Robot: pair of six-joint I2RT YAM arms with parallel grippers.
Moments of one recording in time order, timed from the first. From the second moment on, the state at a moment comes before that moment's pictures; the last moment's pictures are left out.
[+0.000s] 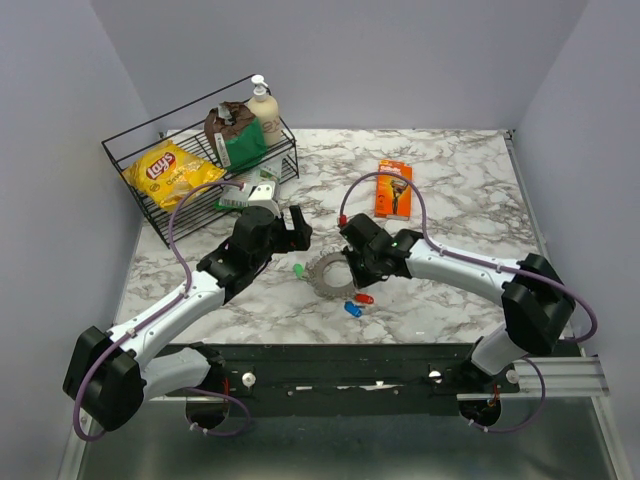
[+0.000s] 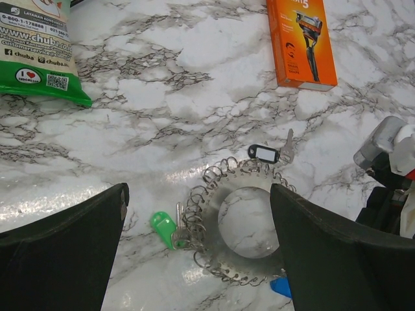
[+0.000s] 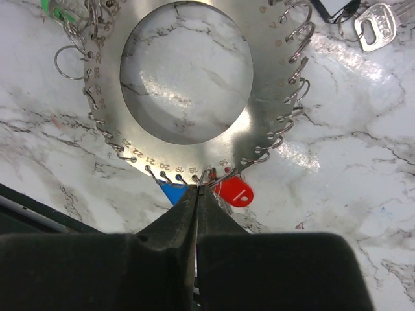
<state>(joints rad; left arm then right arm) -0.61 1.10 0.72 -0.05 -0.19 -0.49 0.87 1.58 1.06 -0.58 0.07 0.39</state>
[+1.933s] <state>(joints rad) -0.61 1.22 0.73 -0.03 -0.05 -0.47 0.67 1.39 0.90 -0.43 -0.09 0.43</state>
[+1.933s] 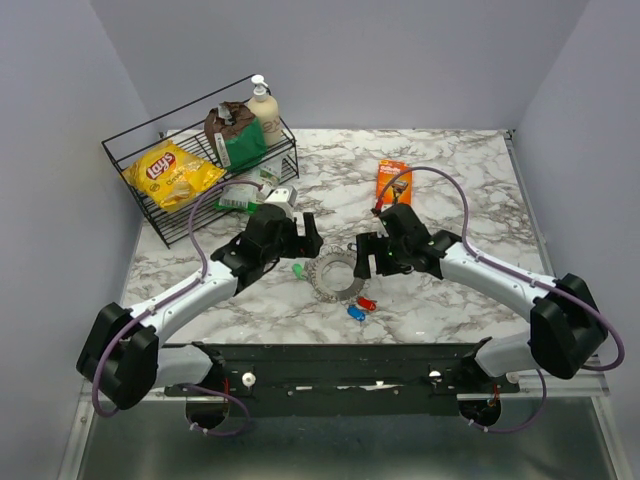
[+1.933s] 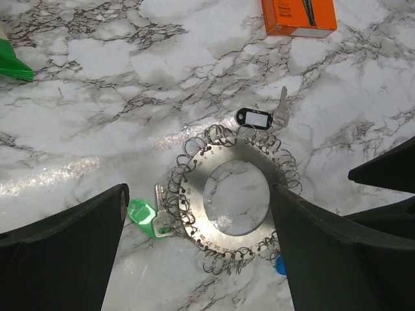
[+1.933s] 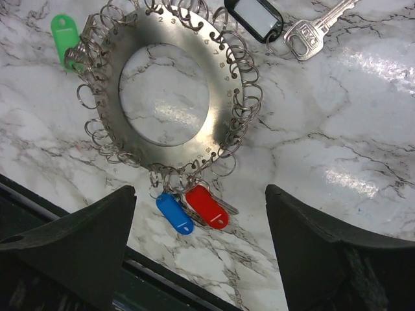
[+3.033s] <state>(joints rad) -0.62 1.42 0.85 -0.09 0.00 -0.48 0.67 1.49 0.90 -0.41 -0.19 0.43</state>
